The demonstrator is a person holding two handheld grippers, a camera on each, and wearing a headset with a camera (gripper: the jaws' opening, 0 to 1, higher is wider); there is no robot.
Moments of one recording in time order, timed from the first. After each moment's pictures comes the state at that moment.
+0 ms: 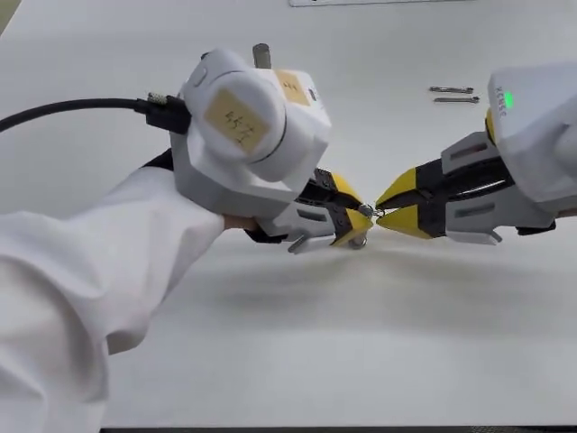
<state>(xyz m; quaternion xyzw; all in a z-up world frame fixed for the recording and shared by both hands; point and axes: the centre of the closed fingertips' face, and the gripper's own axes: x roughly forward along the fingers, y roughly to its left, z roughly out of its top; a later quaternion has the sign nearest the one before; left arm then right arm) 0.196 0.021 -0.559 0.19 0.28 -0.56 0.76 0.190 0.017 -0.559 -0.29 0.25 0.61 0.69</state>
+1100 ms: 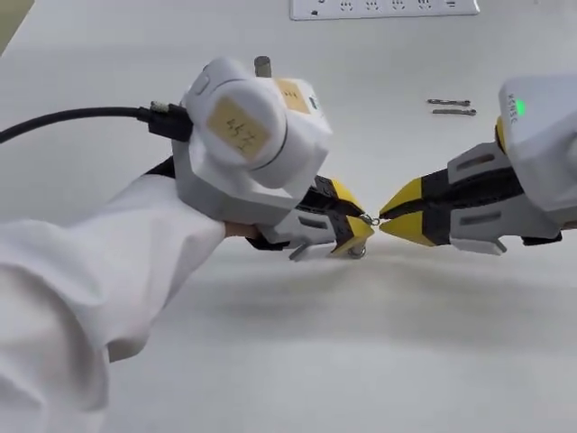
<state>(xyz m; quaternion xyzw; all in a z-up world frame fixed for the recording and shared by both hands) 0.193 0.020 -0.552 0.18 0.28 -0.56 0.76 0.189 0.017 -0.553 -0.27 0.25 0.60 0.71</state>
